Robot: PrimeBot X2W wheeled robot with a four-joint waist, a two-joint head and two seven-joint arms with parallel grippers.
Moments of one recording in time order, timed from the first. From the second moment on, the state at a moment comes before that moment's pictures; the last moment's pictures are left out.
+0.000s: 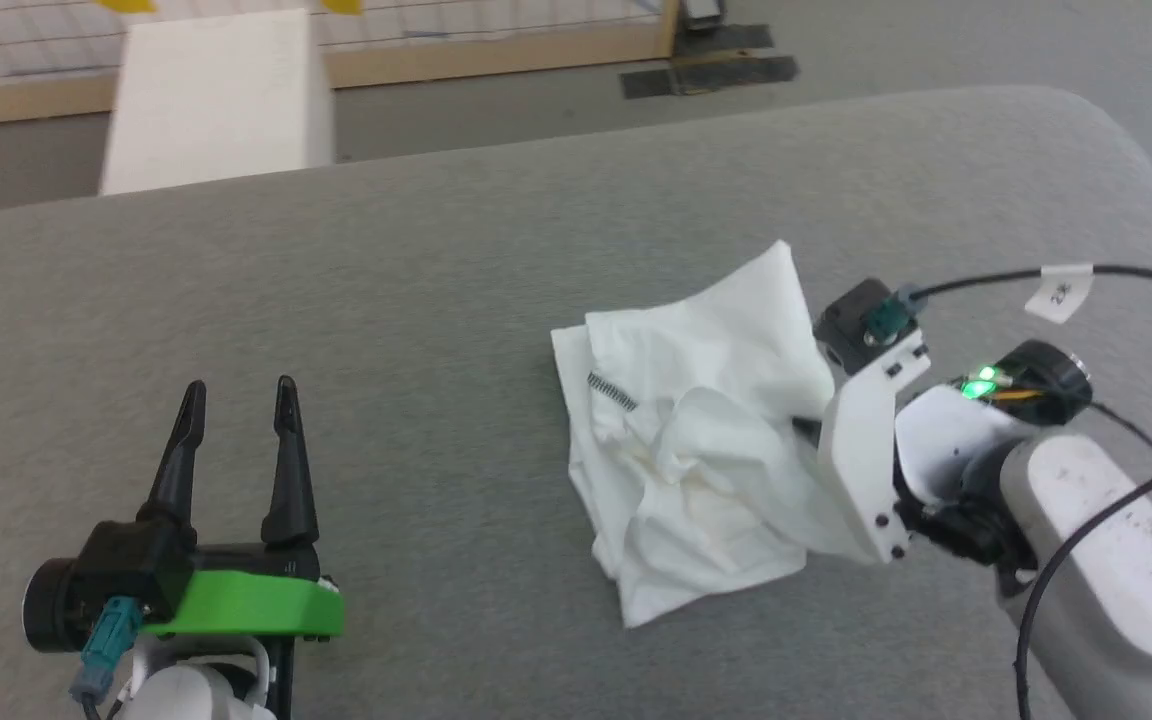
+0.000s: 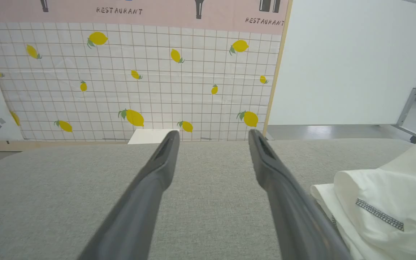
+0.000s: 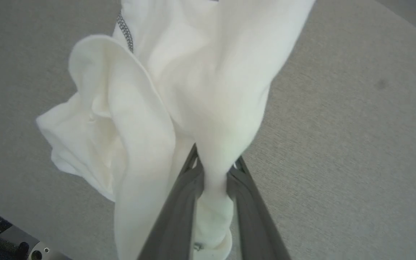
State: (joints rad) left arm -0.03 0.10 0.02 -0.06 -0.16 -0.04 -0.26; right arm -0.48 -0.32 0.44 0.08 0.39 0.13 0.89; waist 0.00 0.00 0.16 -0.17
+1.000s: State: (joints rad) left arm -0.22 0.20 -0.04 -0.22 -0.10 -0.07 -0.16; right arm -0.77 -0.71 0.10 0.57 0.30 0.13 0.60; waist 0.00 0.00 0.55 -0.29
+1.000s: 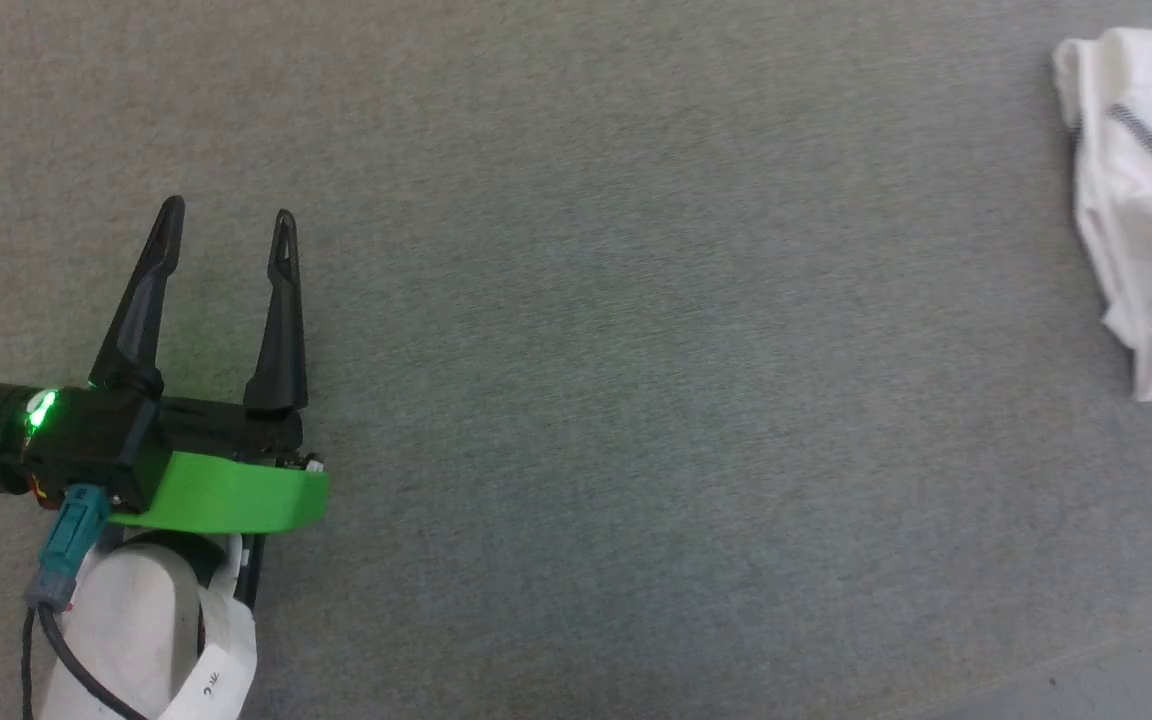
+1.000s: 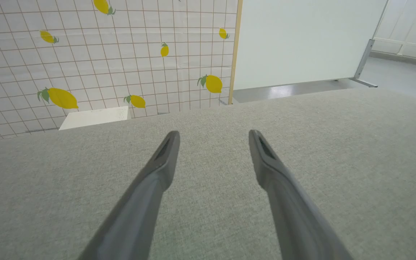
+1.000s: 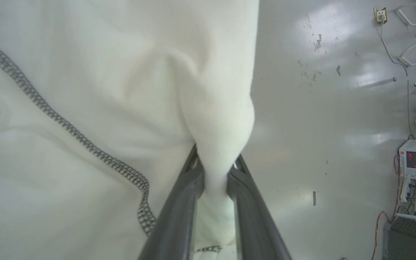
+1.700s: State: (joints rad) left arm -0.19 0.16 -0.01 -0.12 -0.15 -0.02 -0.23; right arm -0.87 -0.53 -0.10 0.34 0.22 0.13 0.26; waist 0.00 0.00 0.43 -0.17
